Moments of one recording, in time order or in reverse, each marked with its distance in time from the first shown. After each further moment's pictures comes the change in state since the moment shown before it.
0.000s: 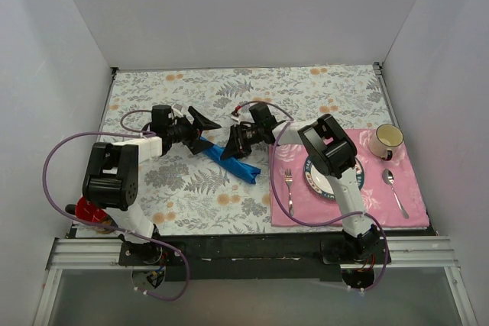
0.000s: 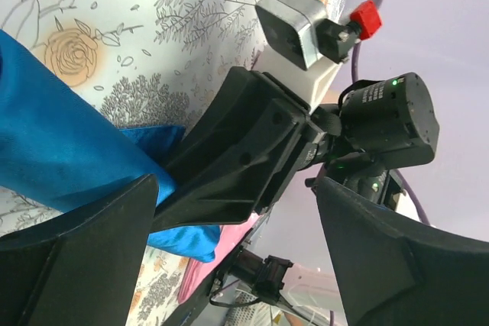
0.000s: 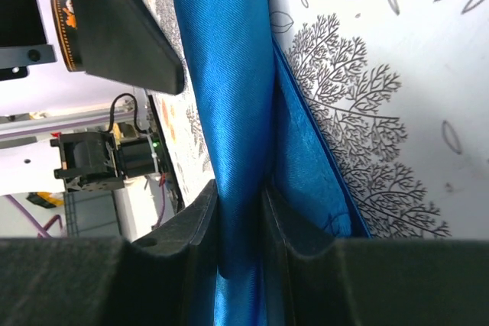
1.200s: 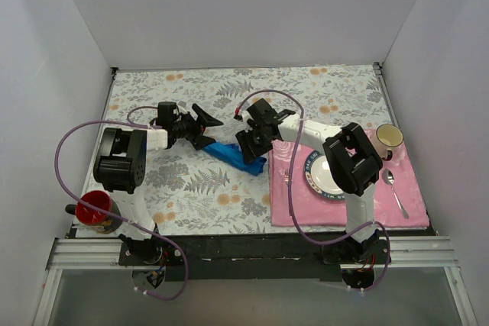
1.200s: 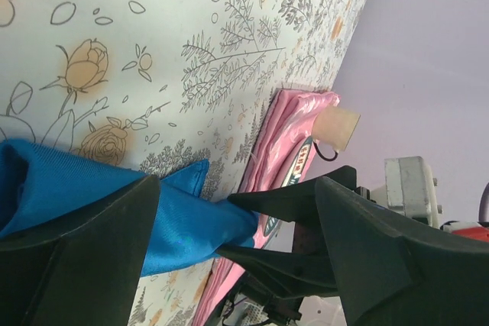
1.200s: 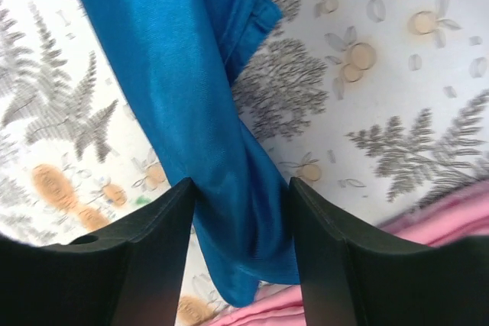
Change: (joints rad) left arm -0.003 0.190 0.108 0.053 -0.027 0.031; right arm 0.061 -0.307 -0.001 -0.682 0.634 -0.626
